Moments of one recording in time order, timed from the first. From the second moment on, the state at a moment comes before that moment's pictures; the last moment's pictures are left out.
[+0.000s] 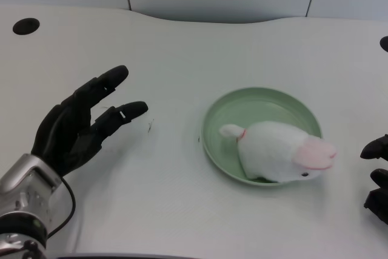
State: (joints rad) left arm -0.65 0.16 0.39 1.19 -0.37 -0.22 -0.93; right arm -0.44 -0.35 -0.30 1.14 0.33 -0.20 1.14
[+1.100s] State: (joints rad) left arm -0.72 0.18 0.36 1.31 -0.27 -0.22 -0.77; right arm -0.44 -0.36 -0.30 1.15 0.33 -0.18 1.14
